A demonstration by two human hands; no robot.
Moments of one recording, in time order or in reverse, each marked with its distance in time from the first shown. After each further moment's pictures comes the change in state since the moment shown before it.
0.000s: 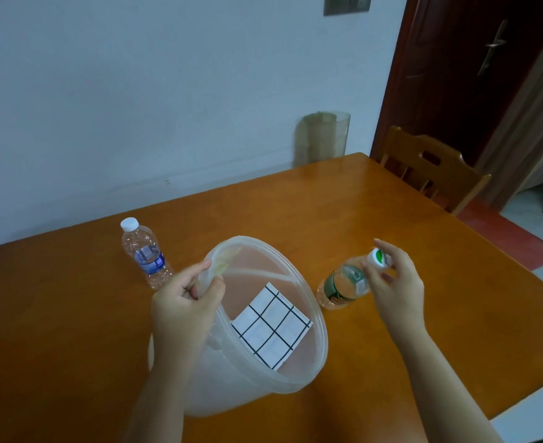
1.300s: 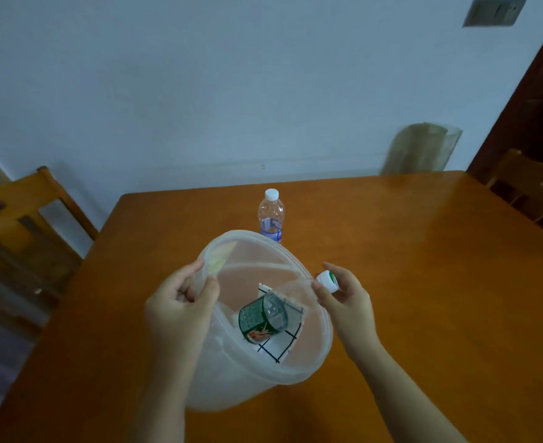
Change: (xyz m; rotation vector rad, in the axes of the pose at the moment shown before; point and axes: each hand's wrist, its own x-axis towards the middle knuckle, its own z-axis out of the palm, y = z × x) left_hand -0.006 -0.072 -0.216 0.011 0.276 -0.191; right_hand -0.160 -0.141 0.180 0.278 -0.531 0.078
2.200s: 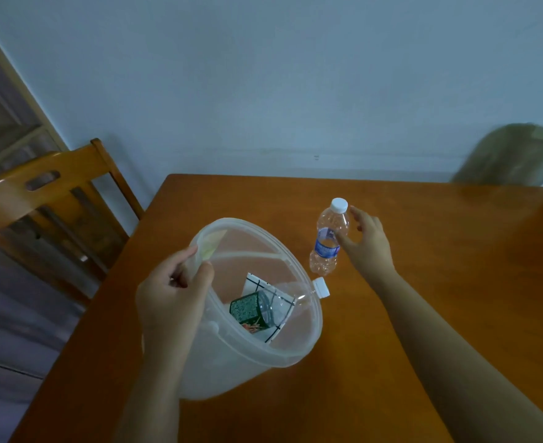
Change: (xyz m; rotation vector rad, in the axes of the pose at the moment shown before) left_hand 0.098 -0.049 -0.027 0.079 0.153 -0.045; right_hand 0.174 -0.010 0.099 -0.403 -0.060 -0.144
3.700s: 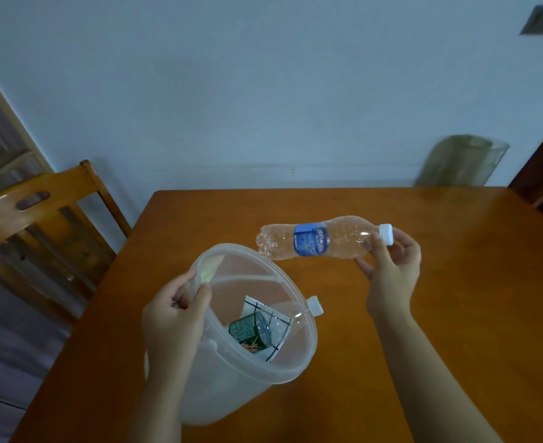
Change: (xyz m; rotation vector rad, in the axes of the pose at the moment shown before) left_hand -0.057 -0.005 -0.028 -0.055 -0.088 -0.036; right_hand -0.117 -0.020 -0.068 0.983 0.439 0.185
